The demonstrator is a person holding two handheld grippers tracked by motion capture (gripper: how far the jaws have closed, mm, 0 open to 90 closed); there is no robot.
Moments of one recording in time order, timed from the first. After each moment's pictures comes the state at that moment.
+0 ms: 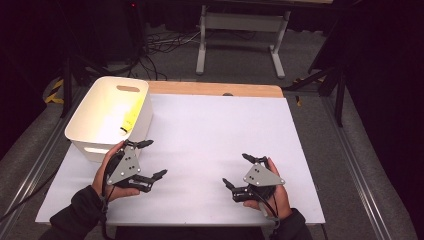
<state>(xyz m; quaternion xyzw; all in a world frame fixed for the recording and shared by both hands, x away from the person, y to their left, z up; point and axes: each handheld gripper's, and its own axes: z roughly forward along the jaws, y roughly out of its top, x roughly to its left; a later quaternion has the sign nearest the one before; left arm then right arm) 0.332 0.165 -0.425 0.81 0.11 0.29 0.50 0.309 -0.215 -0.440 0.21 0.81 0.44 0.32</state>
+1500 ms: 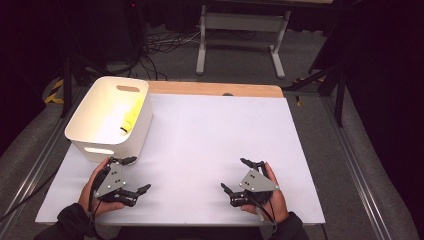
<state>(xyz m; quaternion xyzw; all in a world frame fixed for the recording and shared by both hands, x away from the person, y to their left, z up) 0.318 0.208 -0.482 0.83 0.17 0.26 0.47 0.304 -0.210 -0.456 0.21 0.82 0.43 0.33</state>
